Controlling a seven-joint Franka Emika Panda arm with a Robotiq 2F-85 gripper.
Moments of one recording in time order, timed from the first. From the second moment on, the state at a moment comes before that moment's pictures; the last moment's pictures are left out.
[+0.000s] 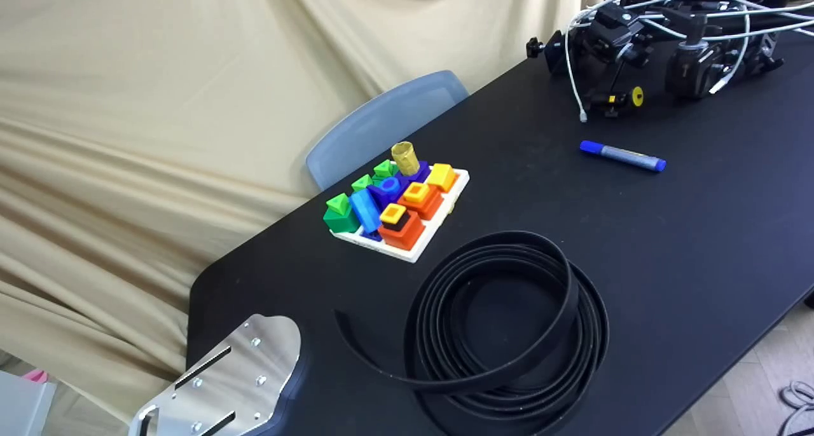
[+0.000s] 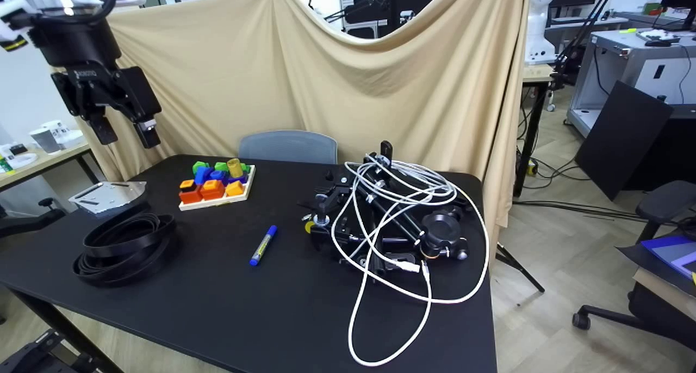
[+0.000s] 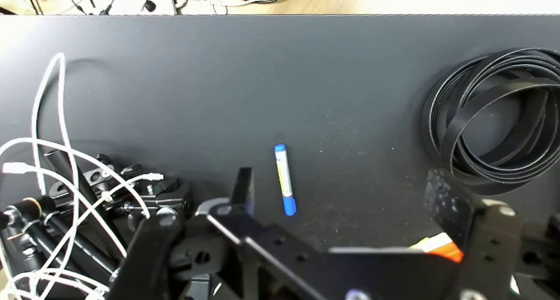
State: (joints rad) arm 0.00 -0.59 0.00 -2.51 0.02 1.91 -0.04
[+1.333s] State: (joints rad) arm 0.00 0.01 0.00 -2.45 -0.02 2.46 -0.16
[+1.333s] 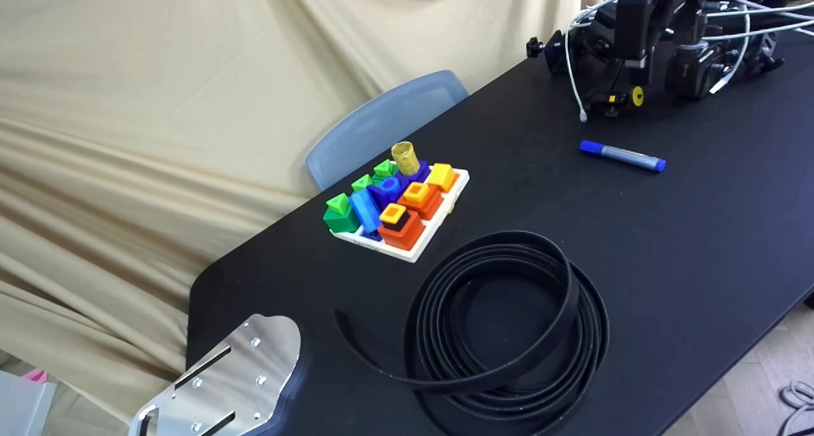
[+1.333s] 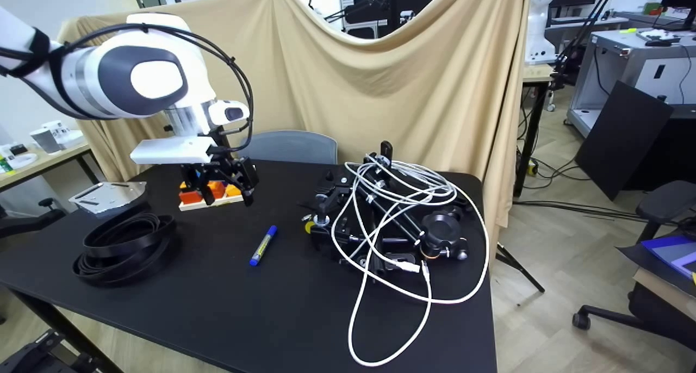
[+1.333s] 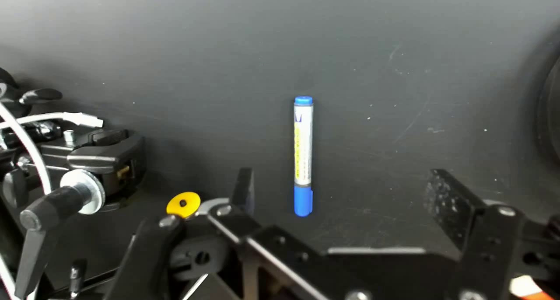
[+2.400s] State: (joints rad) arm 0.00 0.23 -0.01 -2.41 -0.04 2.62 -0.07
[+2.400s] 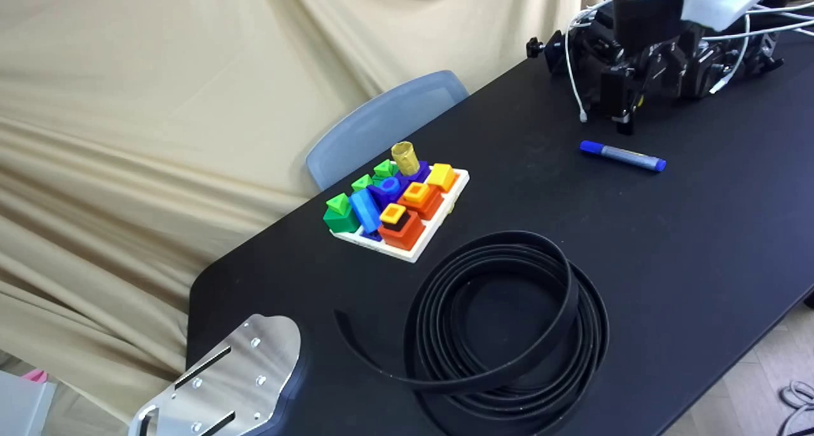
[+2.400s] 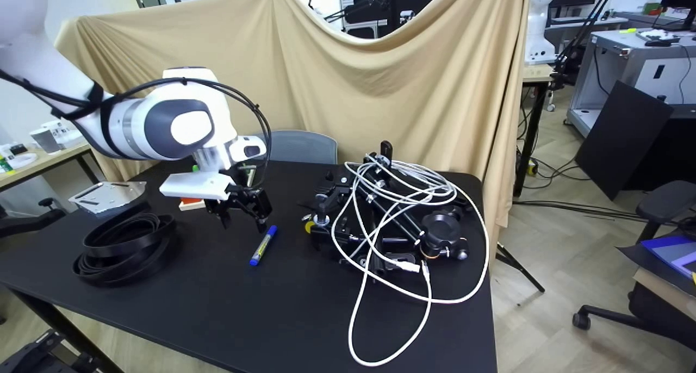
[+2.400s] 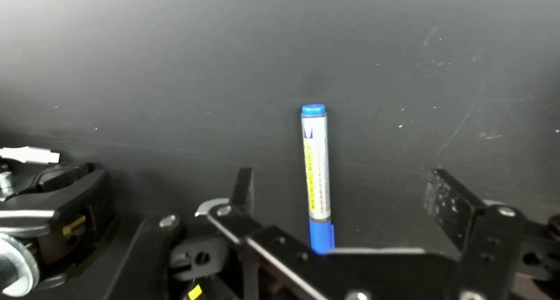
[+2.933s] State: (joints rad) arm 0.02 0.42 -0.03 -2.31 -0.07 2.64 0.01
